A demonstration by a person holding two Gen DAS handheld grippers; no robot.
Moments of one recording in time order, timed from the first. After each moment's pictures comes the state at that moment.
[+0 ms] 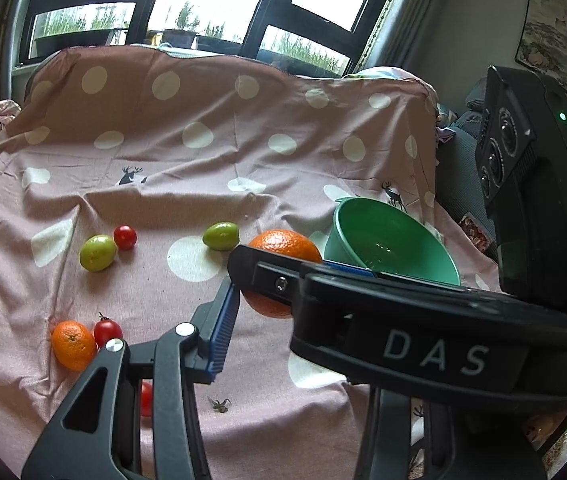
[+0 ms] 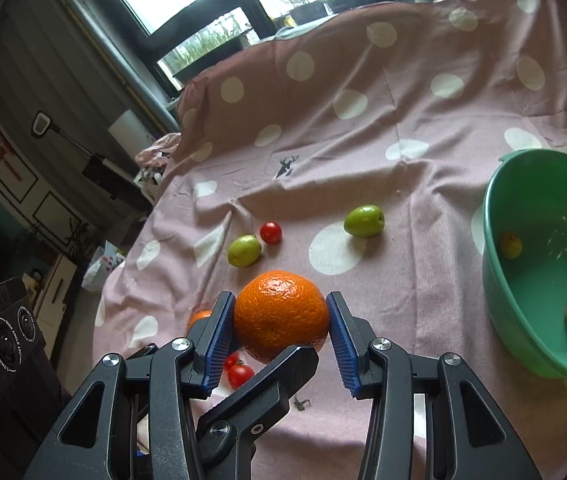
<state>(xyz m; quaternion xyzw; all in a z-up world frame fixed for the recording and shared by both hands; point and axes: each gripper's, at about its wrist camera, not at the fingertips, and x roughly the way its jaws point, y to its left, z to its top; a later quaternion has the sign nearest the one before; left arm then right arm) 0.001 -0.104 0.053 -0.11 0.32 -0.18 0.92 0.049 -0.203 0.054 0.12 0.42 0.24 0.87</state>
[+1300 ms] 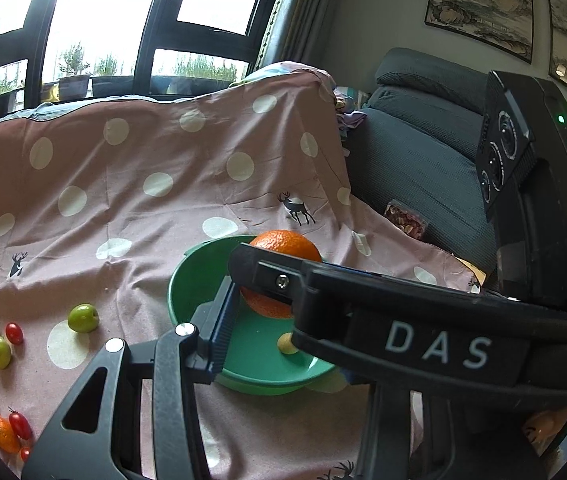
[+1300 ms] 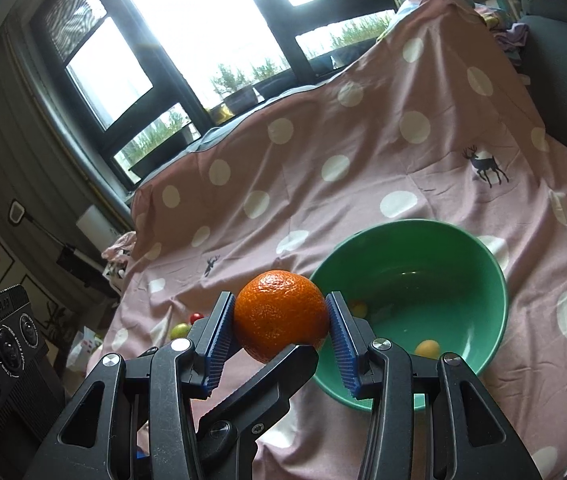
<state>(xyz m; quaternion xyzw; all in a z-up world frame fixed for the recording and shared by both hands) 0.021 -0.238 0.092 -0.03 0.27 -0.32 0.91 0.028 -0.342 0.102 0.19 0.32 0.13 0.92</state>
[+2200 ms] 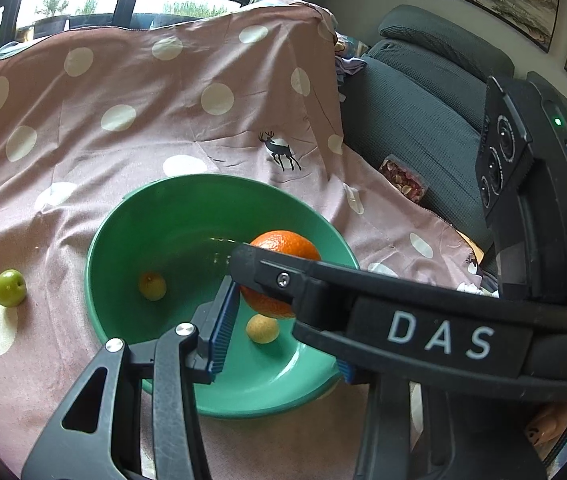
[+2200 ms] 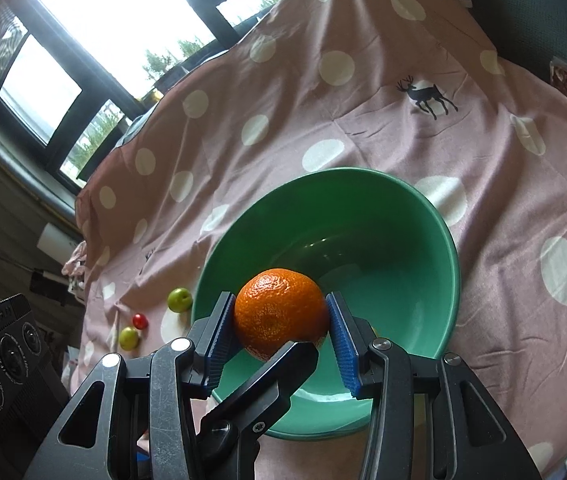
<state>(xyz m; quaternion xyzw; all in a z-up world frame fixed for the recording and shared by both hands) 0.071 -0.285 0.041 -0.05 0.37 -0.34 0.86 0.066 -0.401 0.045 0.24 0.40 0.07 0.88</state>
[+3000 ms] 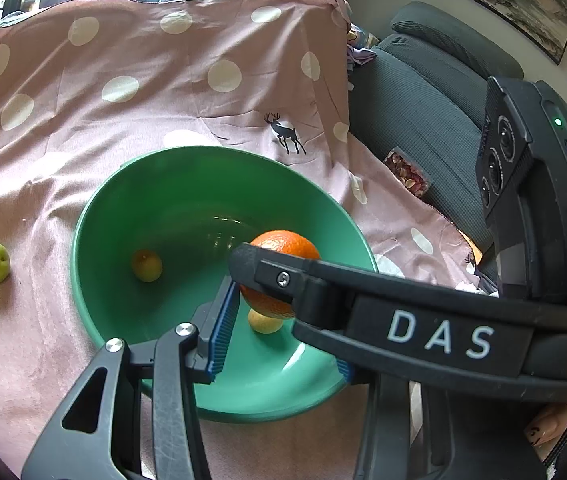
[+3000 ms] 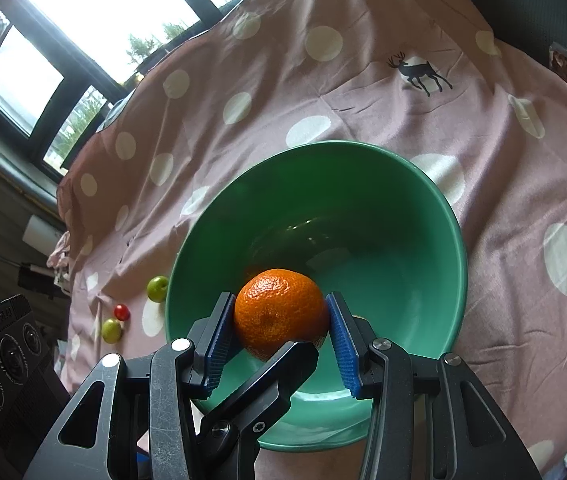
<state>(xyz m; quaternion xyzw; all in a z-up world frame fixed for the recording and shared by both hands) 0.080 -0.285 0.024 -0.07 0.40 -0.34 0.85 0.079 -0.398 0.029 0.24 0.44 0.05 0.86</state>
